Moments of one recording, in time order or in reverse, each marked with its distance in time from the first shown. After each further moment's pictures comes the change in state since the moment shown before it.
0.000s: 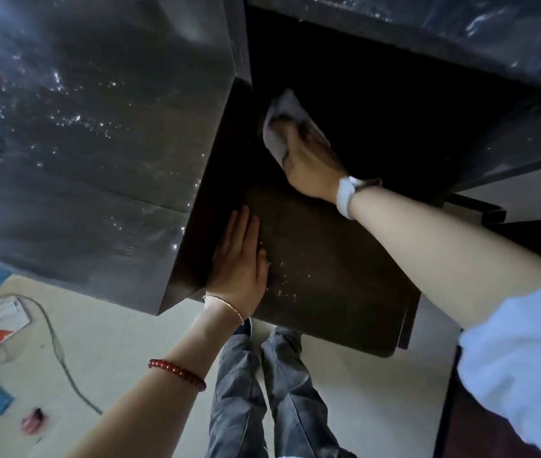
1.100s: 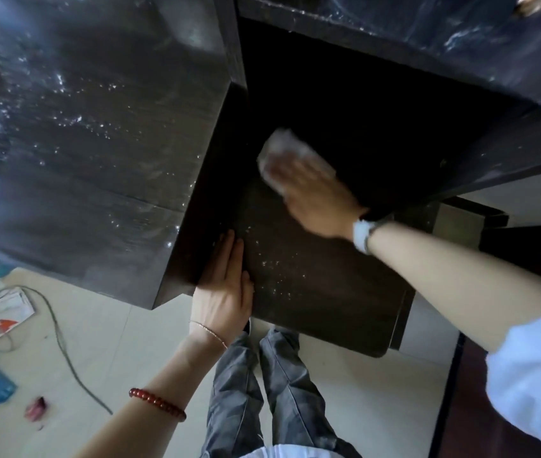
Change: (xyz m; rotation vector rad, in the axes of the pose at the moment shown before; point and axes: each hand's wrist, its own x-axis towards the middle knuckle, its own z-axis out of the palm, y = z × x) left_hand -0.033 -0.006 -0.001 -0.040 0.090 -0.007; right_hand -0.045 0.024 0.013 -0.281 -0.109 -0.363
